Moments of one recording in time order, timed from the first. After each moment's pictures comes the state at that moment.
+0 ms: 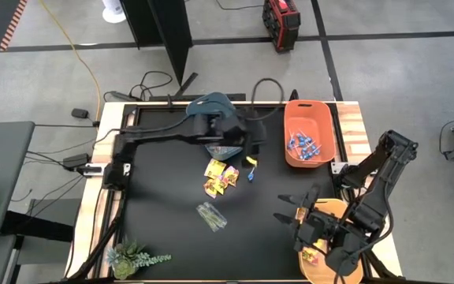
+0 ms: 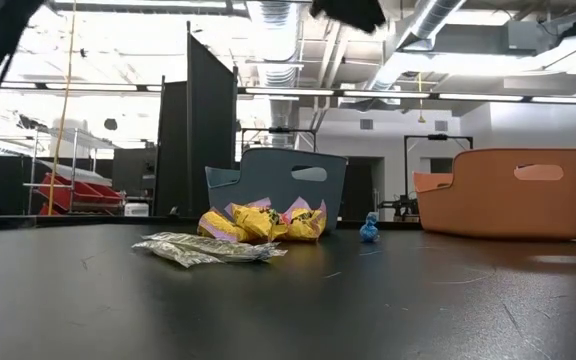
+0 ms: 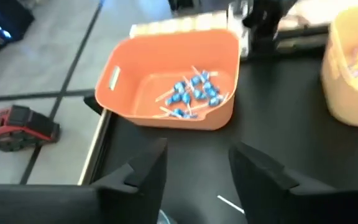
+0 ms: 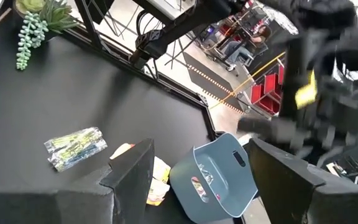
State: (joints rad) left arm 0.04 2.02 2.24 -0.83 -0.29 0.18; right arm 0.92 1.49 1.44 -0.80 1.26 0.12
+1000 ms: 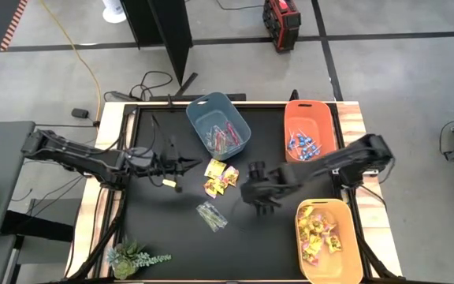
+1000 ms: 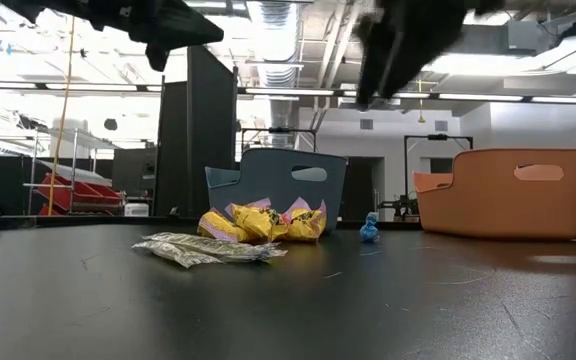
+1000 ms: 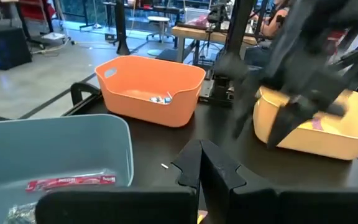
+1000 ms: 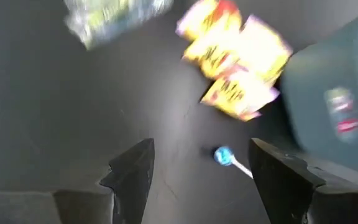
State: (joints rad) left arm -0.14 0.97 0.58 0.27 -0.39 -0.13; right arm 0.29 1.71 1.43 -0.90 0.30 0.00
